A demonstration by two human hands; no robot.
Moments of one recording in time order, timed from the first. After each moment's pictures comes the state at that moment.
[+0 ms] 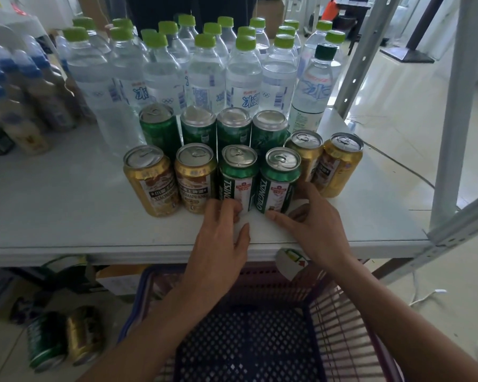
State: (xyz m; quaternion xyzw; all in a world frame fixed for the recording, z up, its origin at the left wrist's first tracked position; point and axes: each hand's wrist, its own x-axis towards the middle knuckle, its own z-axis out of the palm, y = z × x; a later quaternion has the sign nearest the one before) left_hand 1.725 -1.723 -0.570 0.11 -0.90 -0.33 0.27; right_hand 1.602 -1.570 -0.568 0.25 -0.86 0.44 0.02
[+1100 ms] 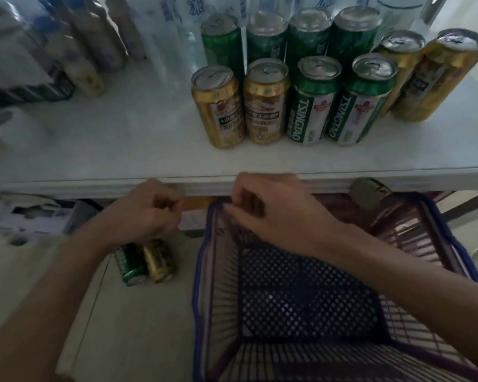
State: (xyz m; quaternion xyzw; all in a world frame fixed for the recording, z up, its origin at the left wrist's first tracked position) left_hand 1.861 -1.897 -0.548 0.10 -0.88 -0.45 -0.10; right_hand 1.736 -1.666 -0.557 0.53 -0.76 0.37 -0.05
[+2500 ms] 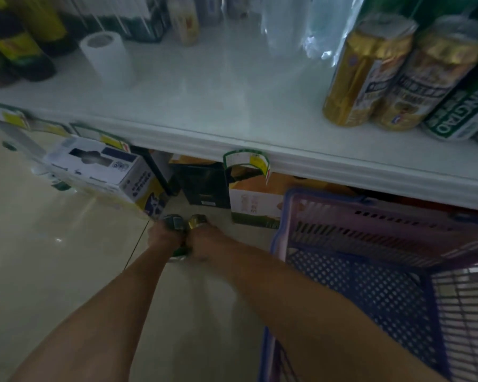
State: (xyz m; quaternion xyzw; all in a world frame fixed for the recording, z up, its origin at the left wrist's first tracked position) left_hand 1.952 -1.996 -0.792 0.66 -0.68 -0.31 -0.05; right_hand 1.879 -1.924 -0.776 0.53 -0.74 -0.07 -0.40
